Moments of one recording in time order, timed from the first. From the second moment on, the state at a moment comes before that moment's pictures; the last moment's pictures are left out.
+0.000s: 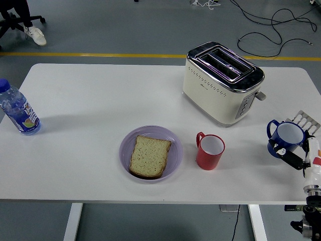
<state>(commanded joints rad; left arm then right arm) -0.11 0.00 -1.08 -0.18 1.95 -0.14 0.29 0.13 -0.21 1.16 0.95 -1.13 -0.53 0.52</state>
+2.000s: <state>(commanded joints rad) -0.11 0.00 -1.05 -0.18 1.94 -0.15 0.28 0.18 -0.16 1.04 0.86 -1.14 -0.50 0.50</state>
